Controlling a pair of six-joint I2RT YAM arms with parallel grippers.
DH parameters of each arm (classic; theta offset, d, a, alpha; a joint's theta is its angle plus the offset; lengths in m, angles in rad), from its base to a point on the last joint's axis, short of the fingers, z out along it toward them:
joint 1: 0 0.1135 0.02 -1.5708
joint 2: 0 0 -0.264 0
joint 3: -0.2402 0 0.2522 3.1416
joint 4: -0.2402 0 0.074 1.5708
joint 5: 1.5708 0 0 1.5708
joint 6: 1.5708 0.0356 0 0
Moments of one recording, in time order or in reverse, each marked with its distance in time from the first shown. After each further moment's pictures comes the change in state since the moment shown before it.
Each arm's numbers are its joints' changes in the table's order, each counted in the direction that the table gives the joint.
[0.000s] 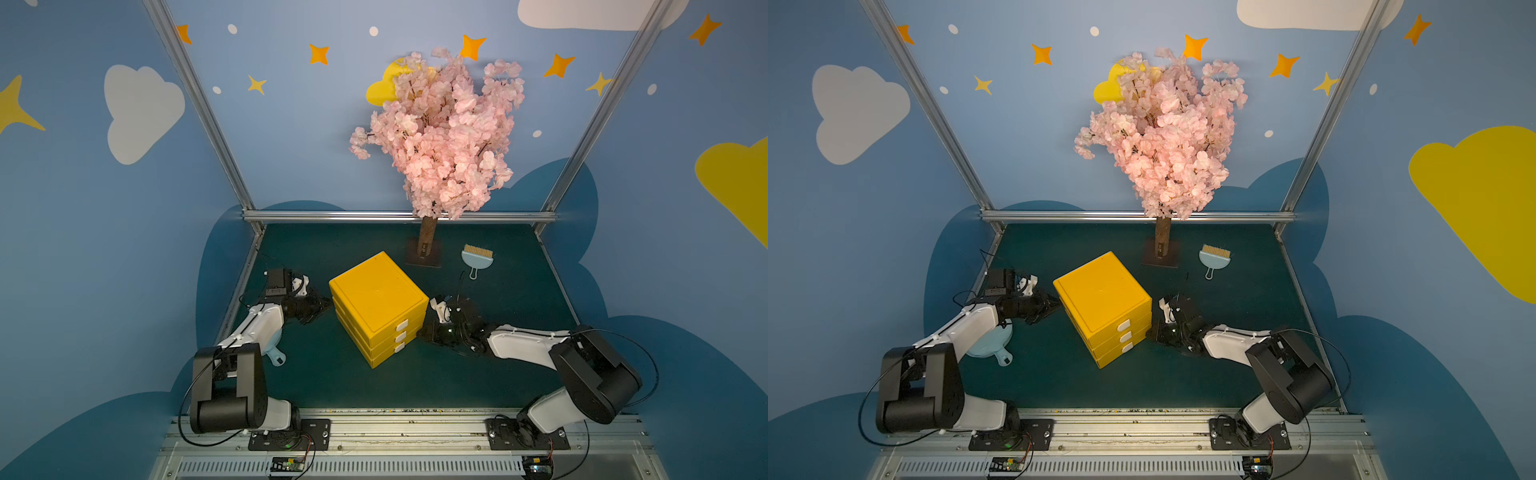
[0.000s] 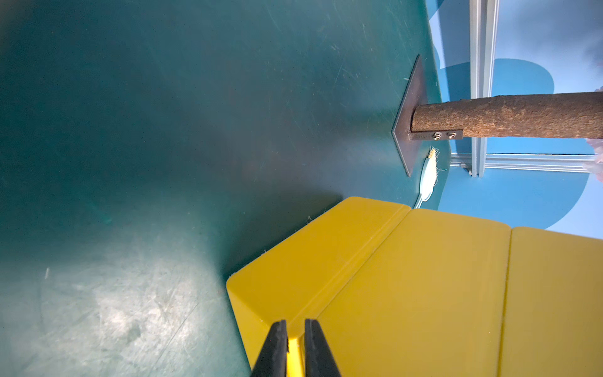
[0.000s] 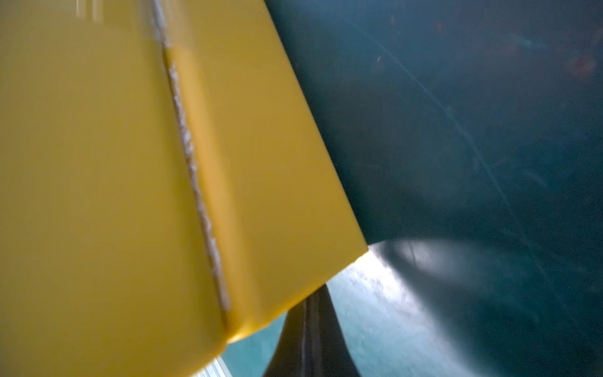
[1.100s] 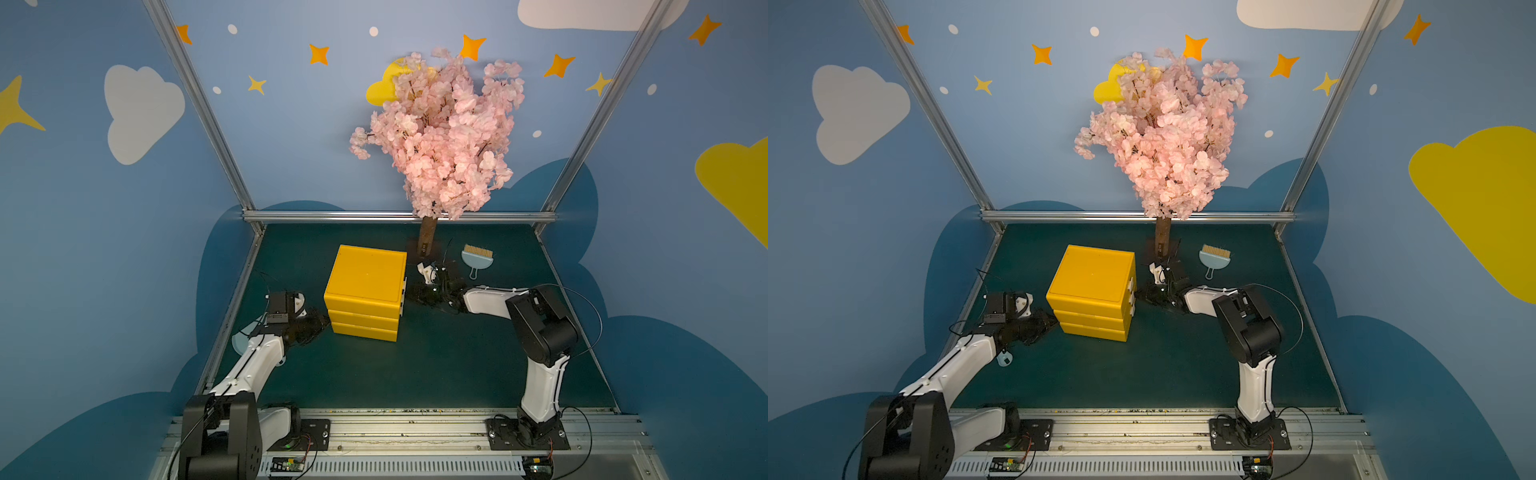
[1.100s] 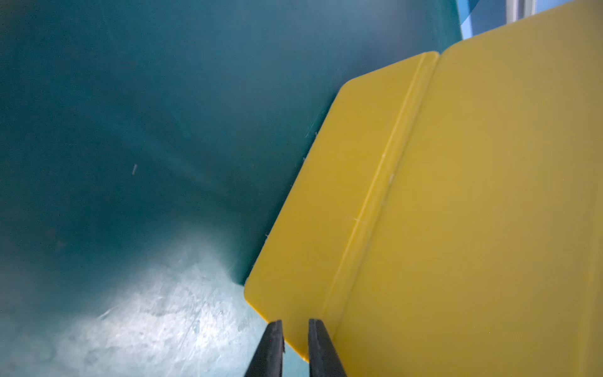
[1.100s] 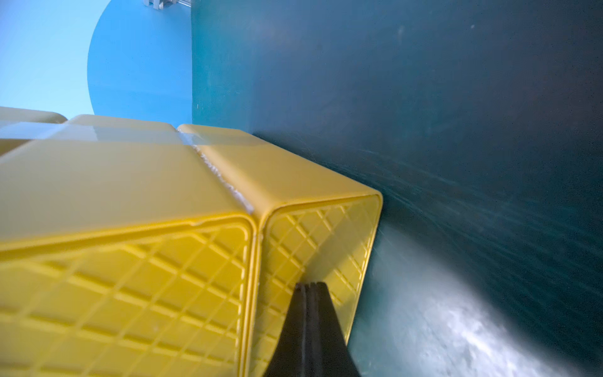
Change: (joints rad) left arm -0.053 -0.274 0.235 0.027 -0.156 -0.065; right arm -0.110 0.412 -0.475 0.023 -0.149 0.016
